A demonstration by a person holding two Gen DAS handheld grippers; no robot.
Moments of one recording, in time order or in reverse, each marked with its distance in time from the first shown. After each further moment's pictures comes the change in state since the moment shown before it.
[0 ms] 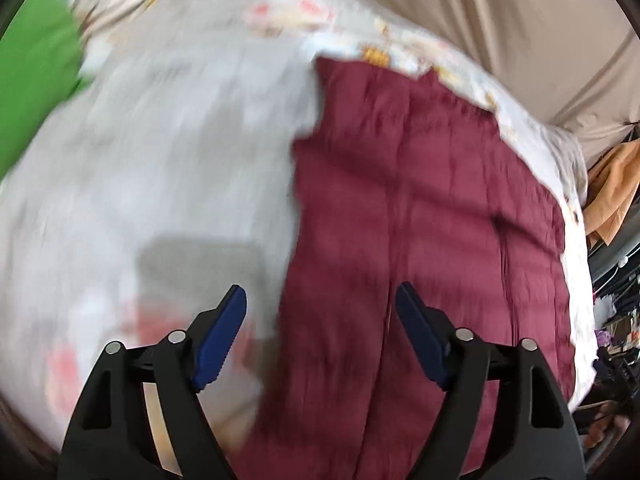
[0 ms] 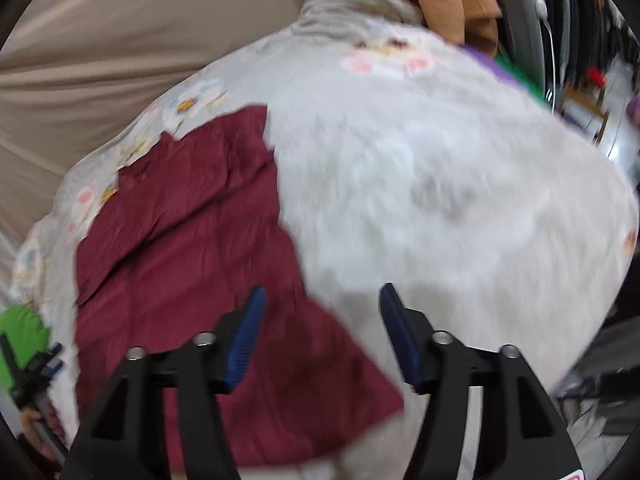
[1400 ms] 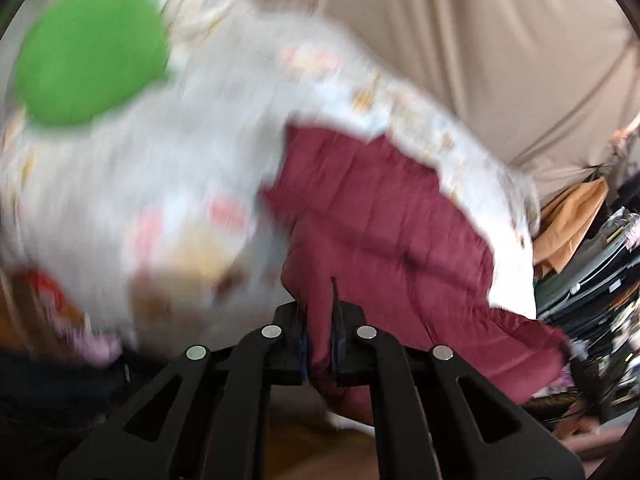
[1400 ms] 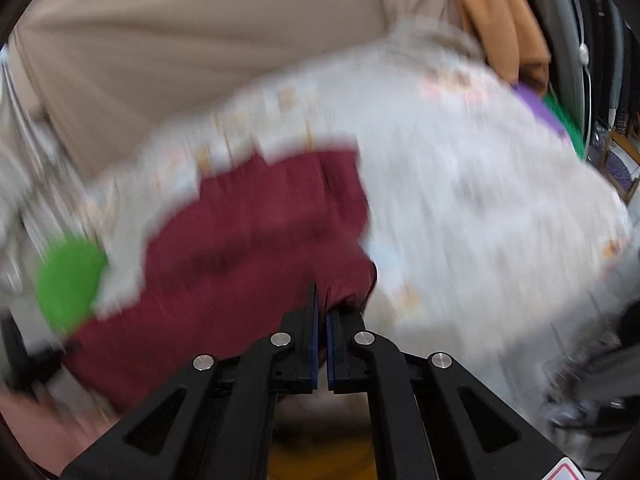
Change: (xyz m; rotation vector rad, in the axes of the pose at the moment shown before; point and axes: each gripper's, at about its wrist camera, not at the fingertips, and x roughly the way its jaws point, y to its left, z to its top) left arm -0.183 -0.013 -0.060 -0.110 -0.192 -0.095; right arm -0.143 0.059 -0.006 -0.145 -0.181 0.206
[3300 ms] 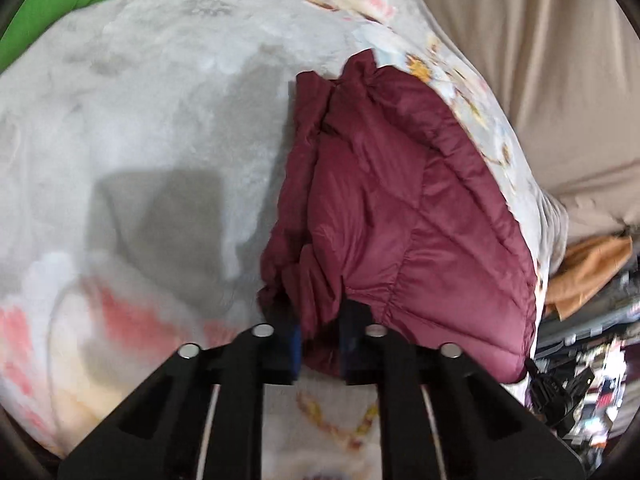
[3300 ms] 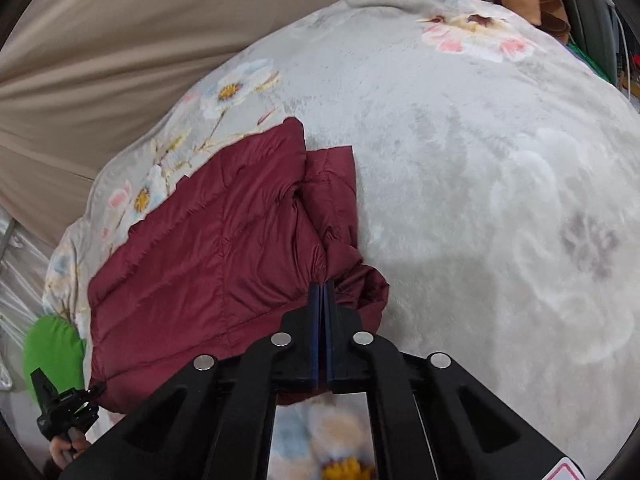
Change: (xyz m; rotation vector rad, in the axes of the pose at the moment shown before) left arm 0.213 0.058 0.061 -0.166 0.252 -0.032; right arm 0.217 -0.034 0.033 0.127 0.170 -0.076
